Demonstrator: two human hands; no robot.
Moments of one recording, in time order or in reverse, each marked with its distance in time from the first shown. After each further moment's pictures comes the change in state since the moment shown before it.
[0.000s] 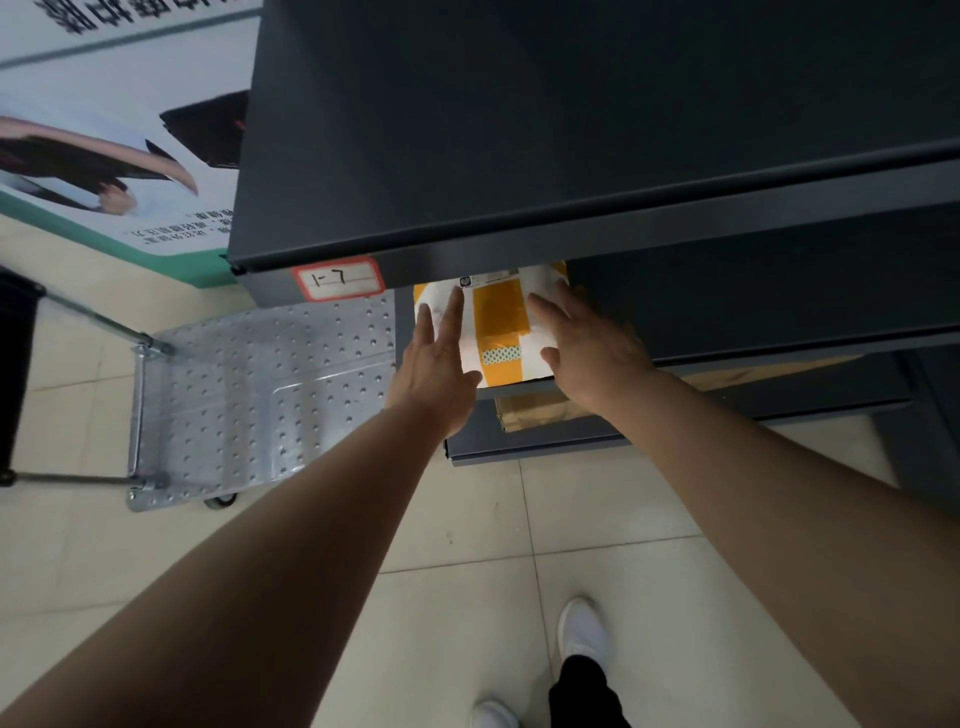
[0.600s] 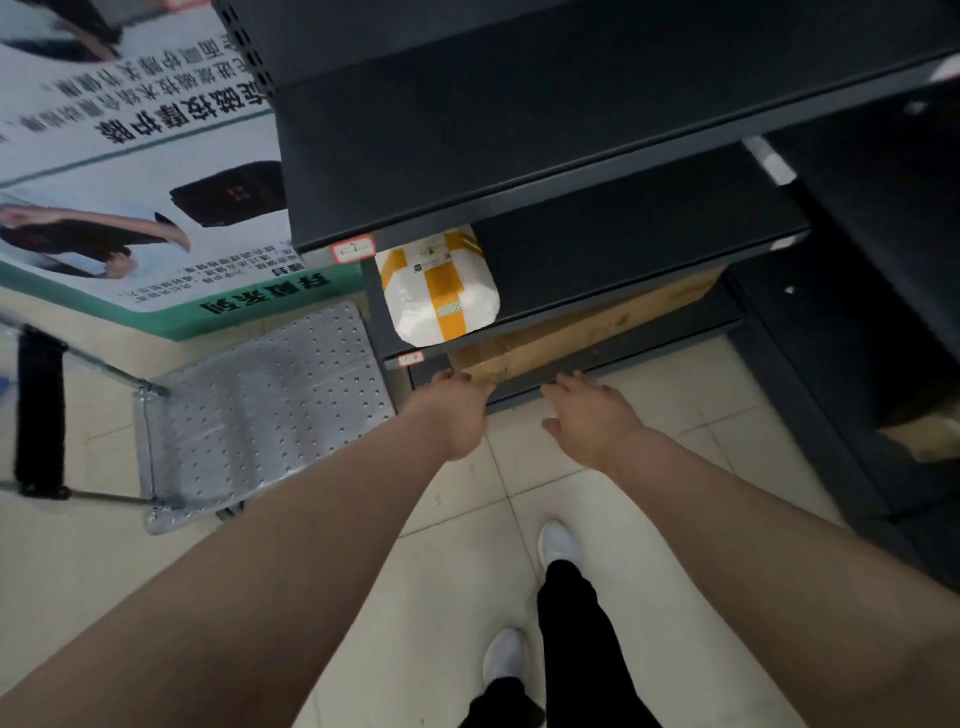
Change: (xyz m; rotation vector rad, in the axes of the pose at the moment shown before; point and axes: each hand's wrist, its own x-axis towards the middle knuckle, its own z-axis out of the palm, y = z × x) left_hand -0.211 0.050 -0.060 0.558 -0.380 0.417; right_hand -0.264 -0.049 -0.048 0.036 -0.230 0.198
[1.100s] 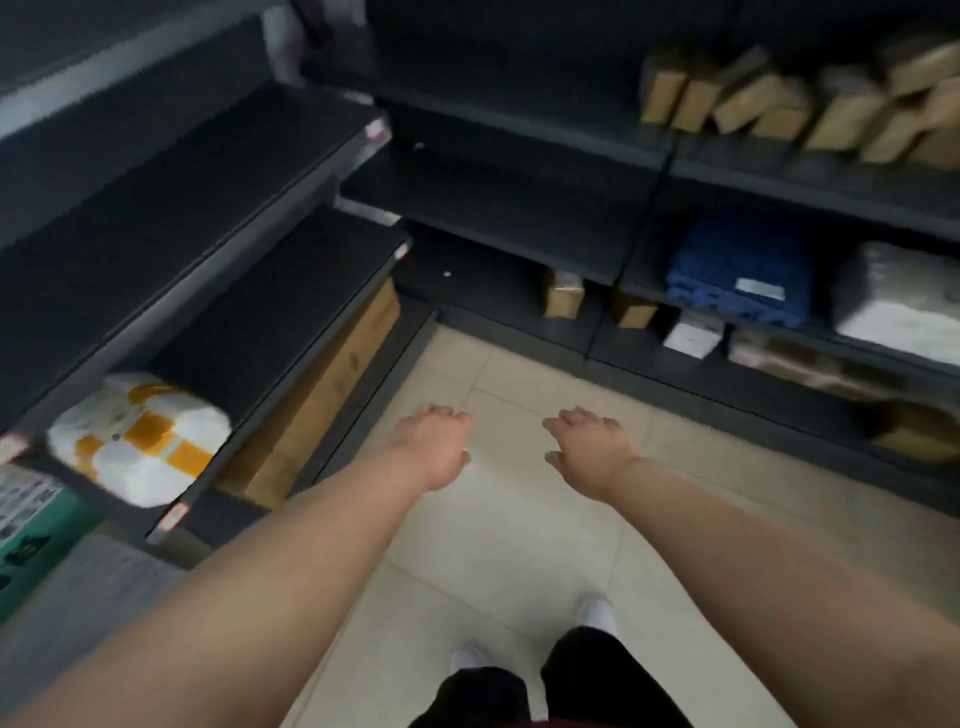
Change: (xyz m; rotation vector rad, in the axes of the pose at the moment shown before) left_hand -0.121 0.253 0.027 0.423 0.017 0.668; right_hand -0.348 0.072 0.085 0.264 0.155 0.745
